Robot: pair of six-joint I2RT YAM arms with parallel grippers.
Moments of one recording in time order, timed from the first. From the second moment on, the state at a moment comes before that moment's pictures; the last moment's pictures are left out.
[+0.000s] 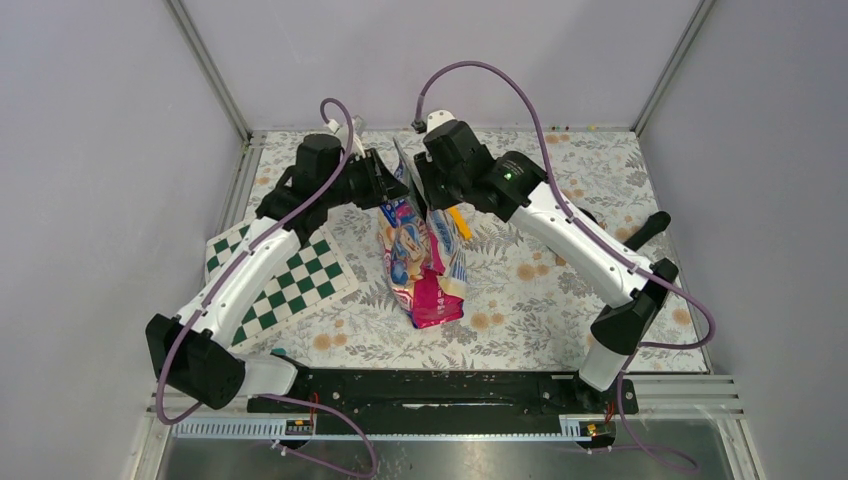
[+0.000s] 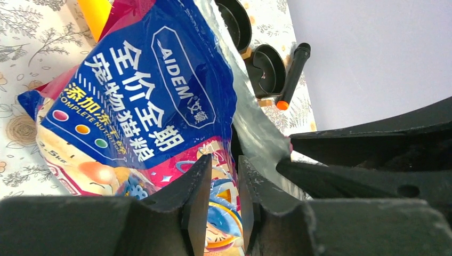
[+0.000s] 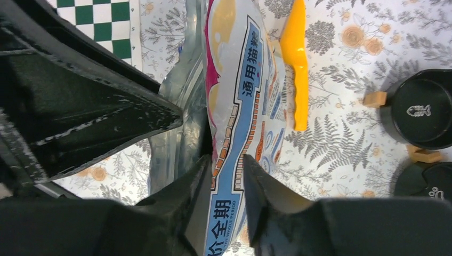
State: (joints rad) left arm -0.41 1.31 1.28 -0.42 0.36 -0.65; right arm 0.86 1.73 1.95 -0.94 0.25 0.28
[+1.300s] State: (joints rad) left arm -0.37 1.41 1.70 -1.03 0.12 -0.47; right arm 0.84 1.84 2.28 -1.24 0.35 0.22
